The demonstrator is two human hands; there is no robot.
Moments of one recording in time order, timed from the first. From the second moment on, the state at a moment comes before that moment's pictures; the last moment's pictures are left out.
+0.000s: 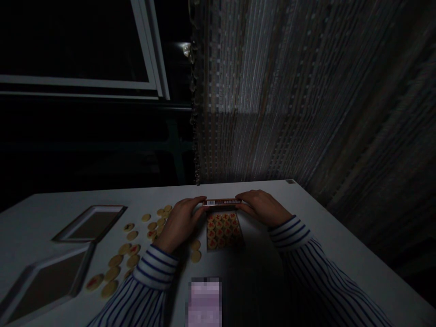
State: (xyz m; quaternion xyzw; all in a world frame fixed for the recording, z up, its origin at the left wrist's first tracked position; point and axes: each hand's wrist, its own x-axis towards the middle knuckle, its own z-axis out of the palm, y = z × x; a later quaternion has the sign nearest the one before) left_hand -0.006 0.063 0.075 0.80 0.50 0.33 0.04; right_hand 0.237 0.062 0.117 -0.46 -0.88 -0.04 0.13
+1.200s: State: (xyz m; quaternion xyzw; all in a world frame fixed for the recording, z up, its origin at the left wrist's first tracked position) left_hand -0.005 0.056 0.083 0.81 0.49 0.31 0.05; right_hand 0.238 0.061 0.116 -0.46 -0.88 -0.03 0.10
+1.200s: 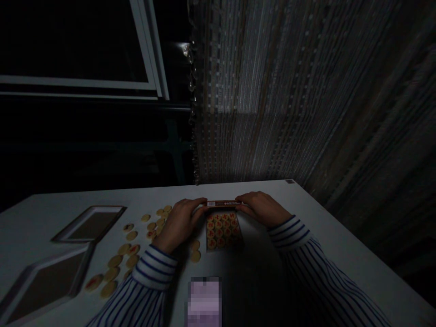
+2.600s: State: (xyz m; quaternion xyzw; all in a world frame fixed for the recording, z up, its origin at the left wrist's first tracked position) left_hand -0.008 0.058 0.086 0.84 0.47 0.28 0.05; right_hand 0.238 0.055 0.121 -0.47 -0.88 -0.02 0.07
